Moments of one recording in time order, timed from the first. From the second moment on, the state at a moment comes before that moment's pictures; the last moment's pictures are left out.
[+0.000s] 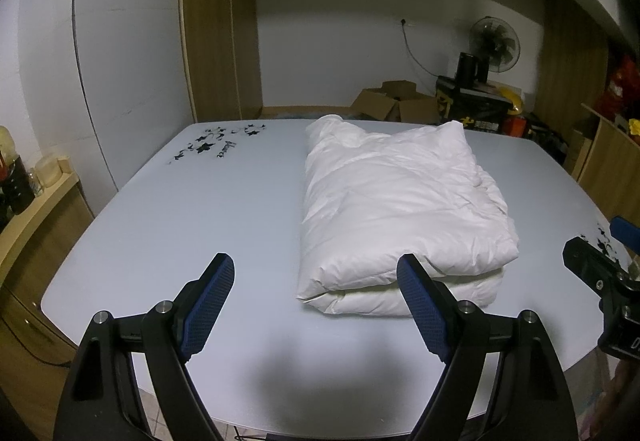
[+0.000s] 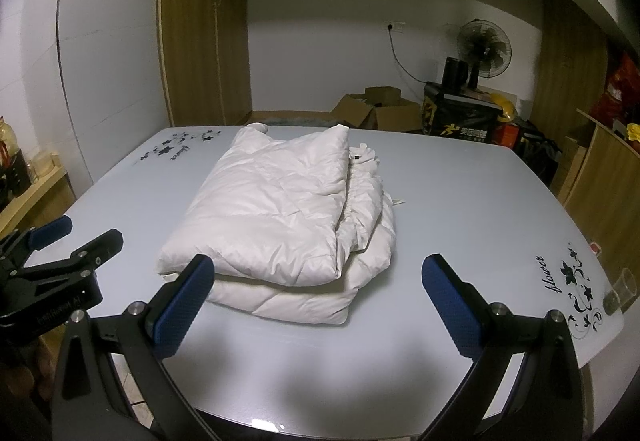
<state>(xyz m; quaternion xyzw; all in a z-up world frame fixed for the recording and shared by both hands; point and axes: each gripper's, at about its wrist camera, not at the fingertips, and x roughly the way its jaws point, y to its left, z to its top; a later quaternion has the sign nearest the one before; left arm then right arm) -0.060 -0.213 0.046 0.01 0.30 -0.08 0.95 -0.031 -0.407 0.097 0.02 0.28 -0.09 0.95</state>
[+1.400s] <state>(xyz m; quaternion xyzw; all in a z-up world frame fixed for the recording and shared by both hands) -0.062 -0.210 0.049 0.01 0.30 -0.08 0.95 -0.030 -0.403 0.093 0.01 0.29 -0.08 0.95</state>
